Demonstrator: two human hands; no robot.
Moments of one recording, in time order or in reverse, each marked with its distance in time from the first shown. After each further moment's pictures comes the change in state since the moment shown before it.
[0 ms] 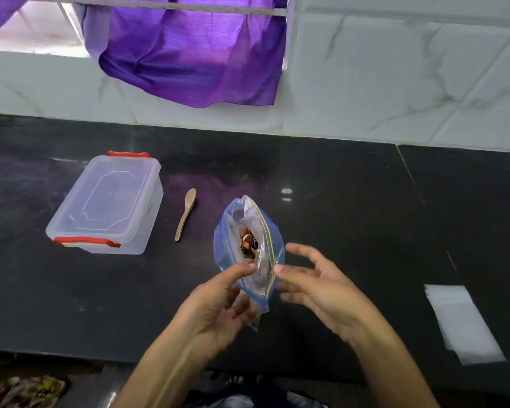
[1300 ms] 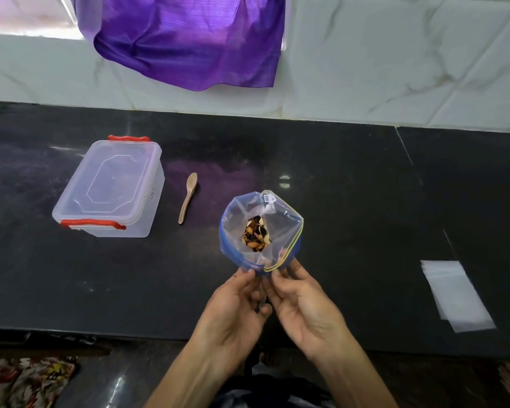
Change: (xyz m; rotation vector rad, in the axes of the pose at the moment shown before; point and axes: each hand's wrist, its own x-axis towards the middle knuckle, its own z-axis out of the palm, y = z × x) left_hand 0.001 -0.043 -0.016 -0.159 -0.188 -0.005; right_hand -0.014 0.052 0.032 0.717 -0.052 -0.008
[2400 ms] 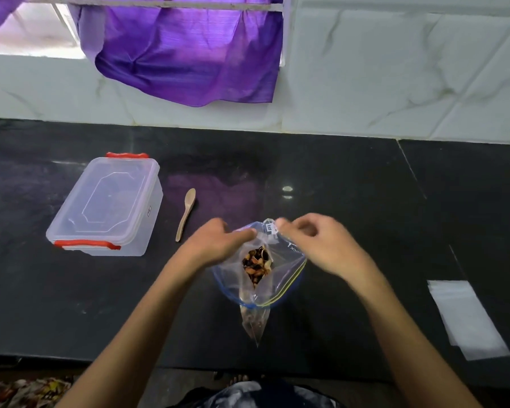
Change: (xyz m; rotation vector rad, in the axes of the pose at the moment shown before) left_hand 0.061 0.100 0.028 1.527 0.180 0.331; right_hand 0.055 -0.094 0.015 -1.546 0.144 -0.352
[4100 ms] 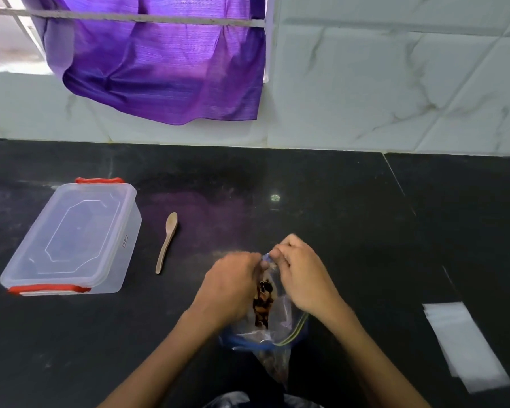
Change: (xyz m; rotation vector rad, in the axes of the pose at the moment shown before) left_hand 0.029 0.010 0.044 0.324 0.077 0.499; right_hand 0.037 0.019 0.026 -0.327 0.053 -0.259
